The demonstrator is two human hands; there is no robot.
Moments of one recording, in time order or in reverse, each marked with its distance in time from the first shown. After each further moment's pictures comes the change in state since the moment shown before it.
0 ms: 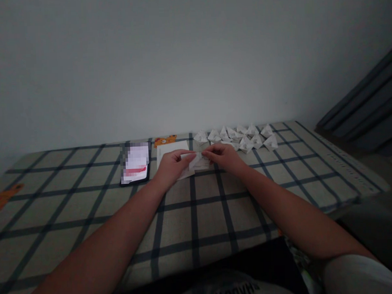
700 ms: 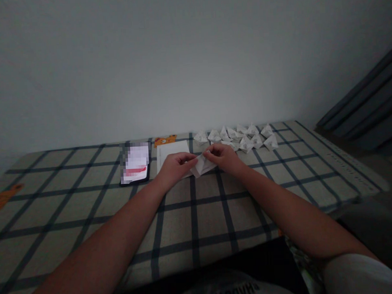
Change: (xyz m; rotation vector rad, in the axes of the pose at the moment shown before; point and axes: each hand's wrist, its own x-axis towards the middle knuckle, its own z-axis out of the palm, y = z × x) left_hand 0.000 0.000 0.001 0.076 -0.170 0.053; right_hand 0.000 0.006 0.003 -0.054 0.021 -0.044
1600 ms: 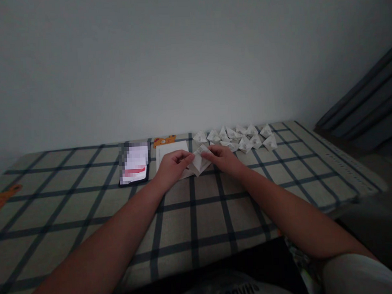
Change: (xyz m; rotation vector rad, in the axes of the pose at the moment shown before) left_hand 0.000 0.002 0.000 -0.059 0.094 -0.017; right_hand -0.001 -0.007 0.000 0.065 -0.076 -0.008
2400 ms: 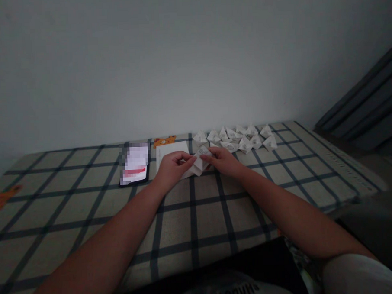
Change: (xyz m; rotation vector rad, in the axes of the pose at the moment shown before) left_hand -0.003 0.002 -0.001 0.137 0.038 0.109; right_hand -0.001 0.002 0.001 0.093 -0.108 0.063
